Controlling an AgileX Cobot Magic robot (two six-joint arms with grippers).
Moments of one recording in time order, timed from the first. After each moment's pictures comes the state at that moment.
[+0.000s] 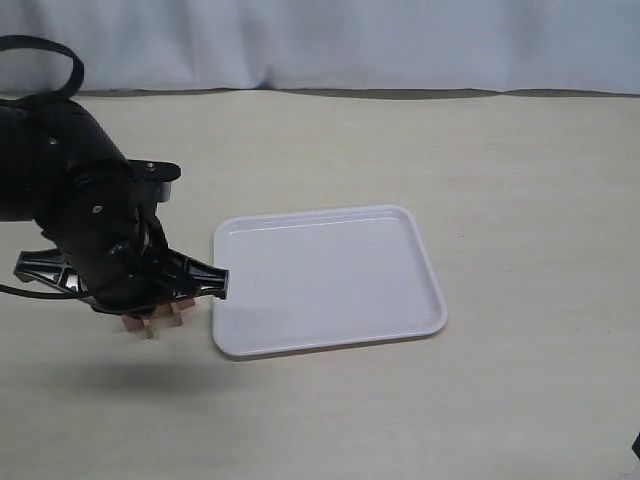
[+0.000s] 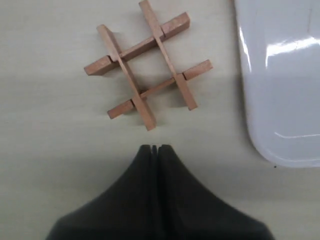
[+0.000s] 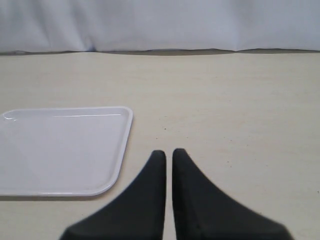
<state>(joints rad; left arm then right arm) -0.68 1.66 -0.89 0.28 0.80 -0.84 -0.19 0.00 0.00 0.16 0.36 -0.11</state>
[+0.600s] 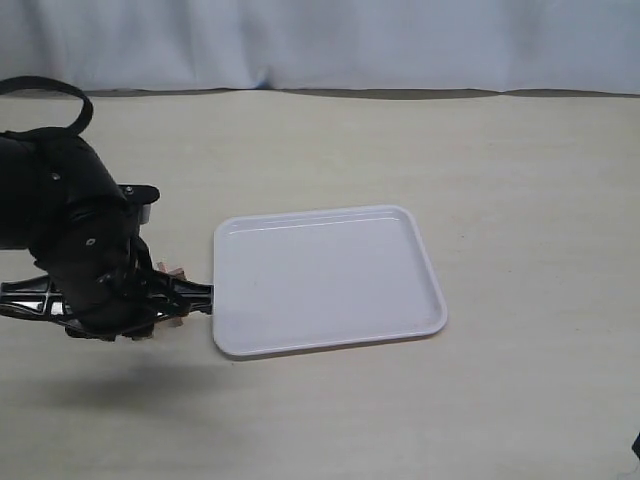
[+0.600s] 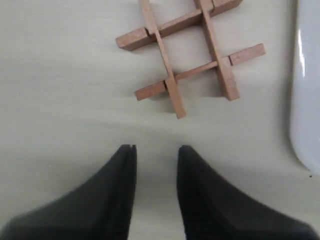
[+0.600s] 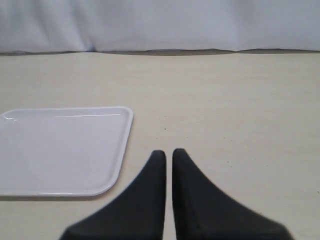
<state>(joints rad) -0.68 1.67 -0.82 0.33 0.78 -0.99 -0.19 0.00 0.00 0.16 0.36 -0.11</state>
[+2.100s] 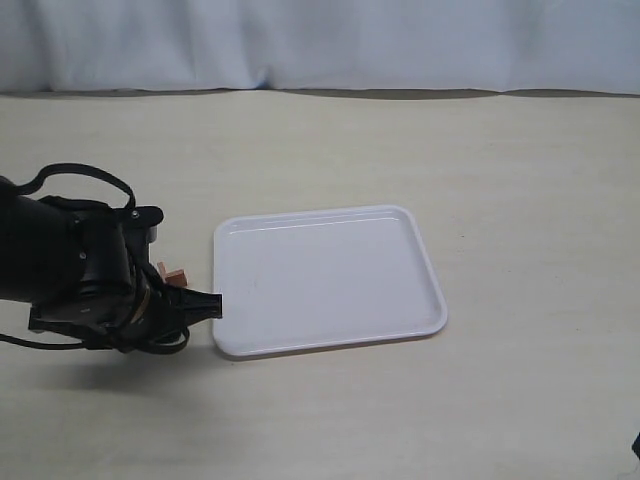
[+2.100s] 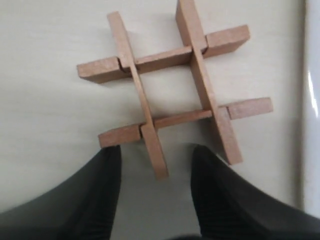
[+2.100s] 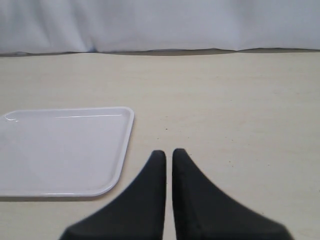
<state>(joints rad) -0.68 1.79 -0.70 0.66 0.47 -1.39 -0.19 0.00 0.00 0.17 0.36 -0.11</state>
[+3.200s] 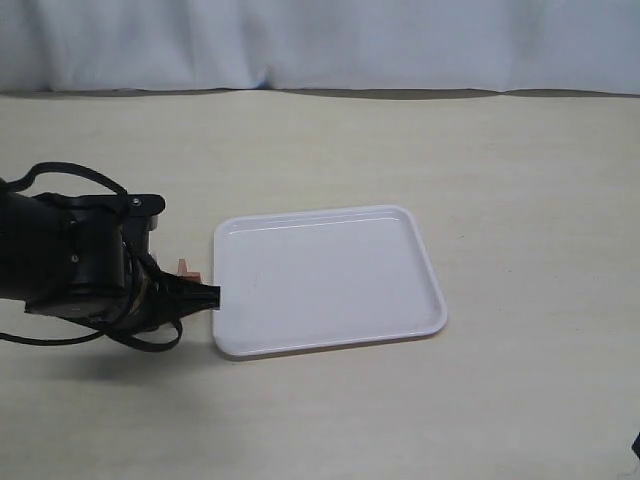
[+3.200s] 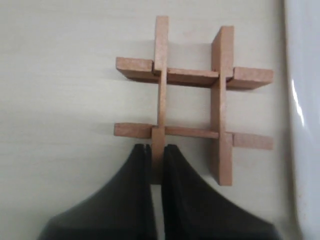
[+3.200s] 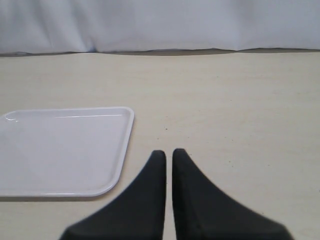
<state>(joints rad) -0.68 1.76 -0.70 0.79 0.49 -1.44 -0.19 0.00 0.00 0.17 0.36 -0.11</state>
